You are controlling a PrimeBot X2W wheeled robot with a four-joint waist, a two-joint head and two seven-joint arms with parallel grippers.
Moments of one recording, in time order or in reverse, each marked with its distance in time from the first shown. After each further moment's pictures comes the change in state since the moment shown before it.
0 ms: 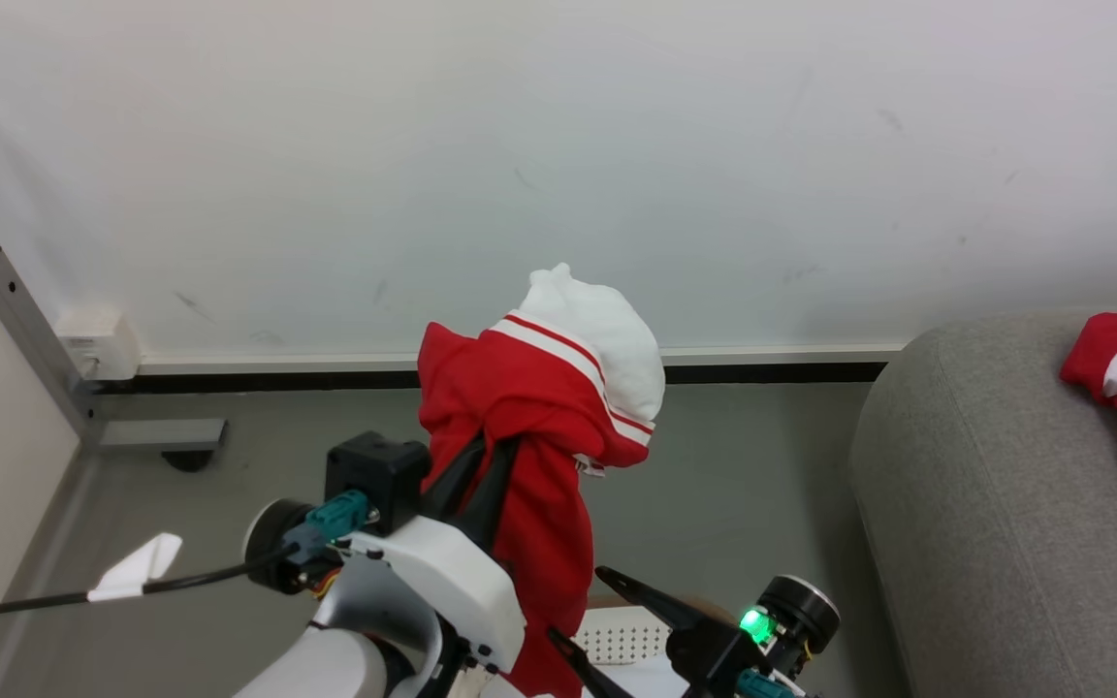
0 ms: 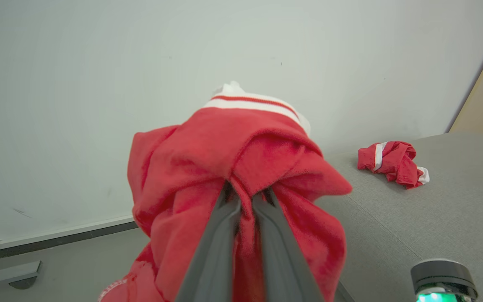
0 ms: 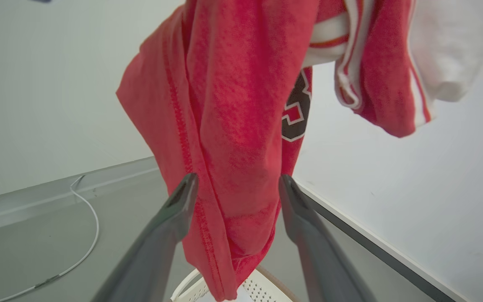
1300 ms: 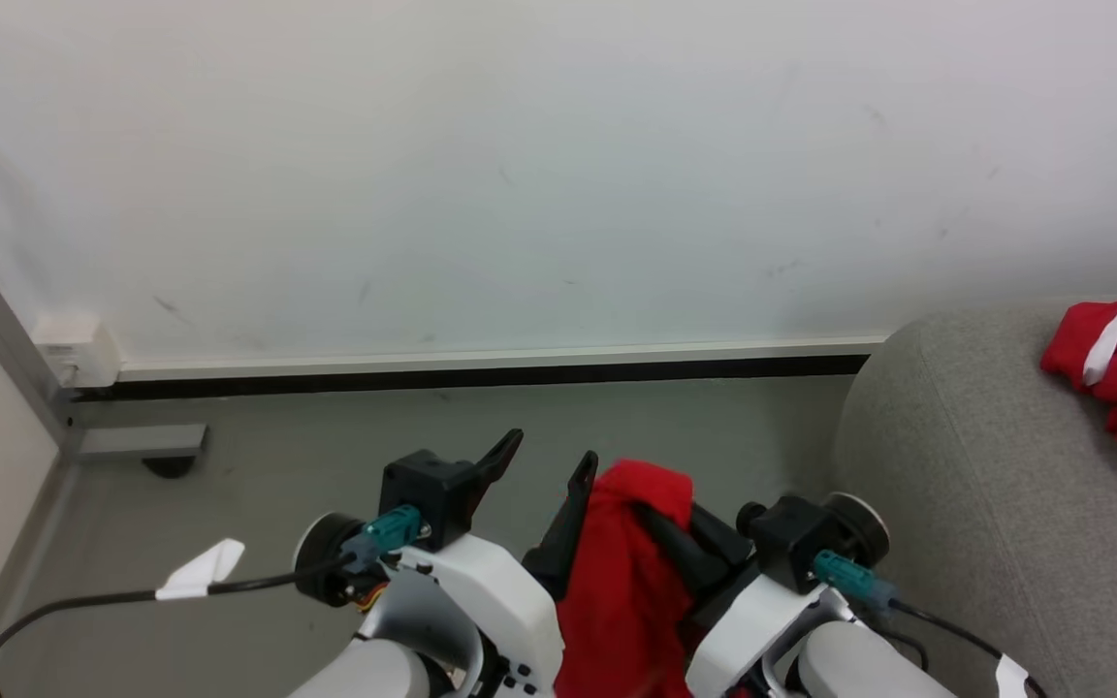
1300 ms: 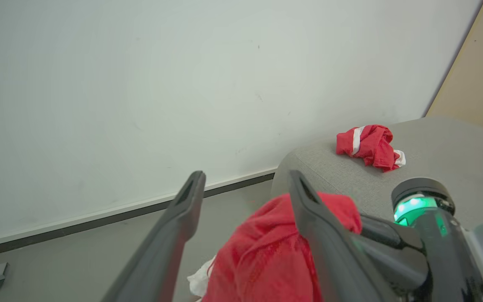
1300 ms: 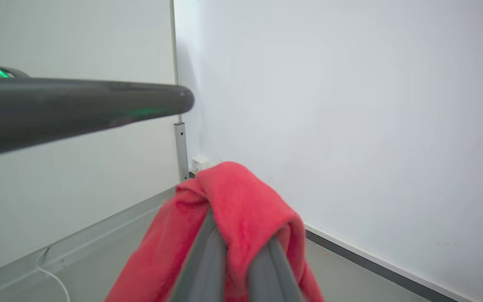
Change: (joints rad) left arm -0.019 -0.058 -0.067 0.067 -0.001 -0.019 -0.011; right arm -0.111 0.007 -0.091 0.021 0.173 0.000 0.001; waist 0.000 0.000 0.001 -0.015
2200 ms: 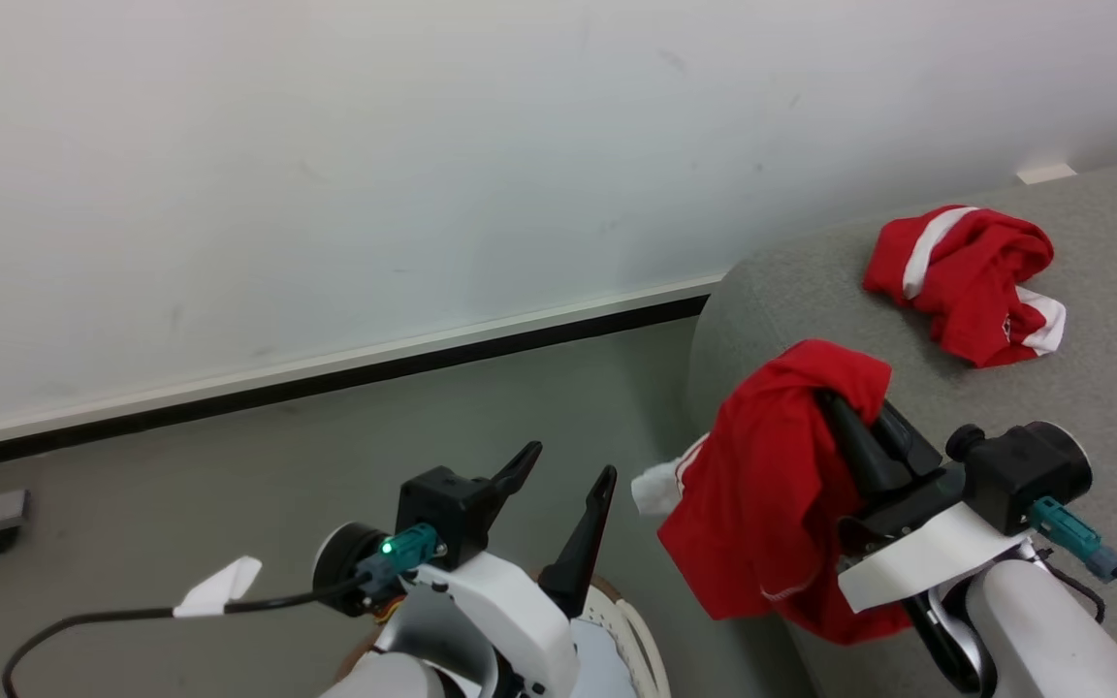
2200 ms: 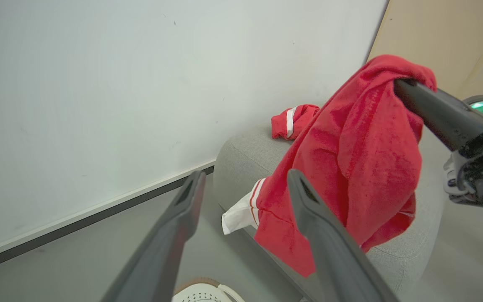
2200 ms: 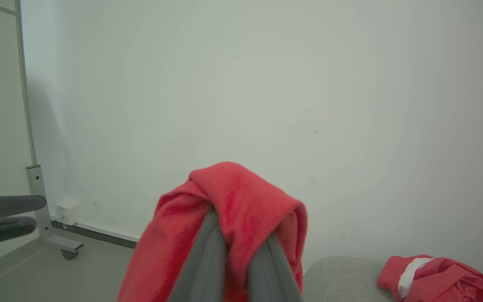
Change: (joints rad) left arm 0.009 -0.010 -0.026 0.012 0.000 -0.008 -0.039; right arm 0.061 -0.148 -0.323 -0.237 -0.087 0.000 0.000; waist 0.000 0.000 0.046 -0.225
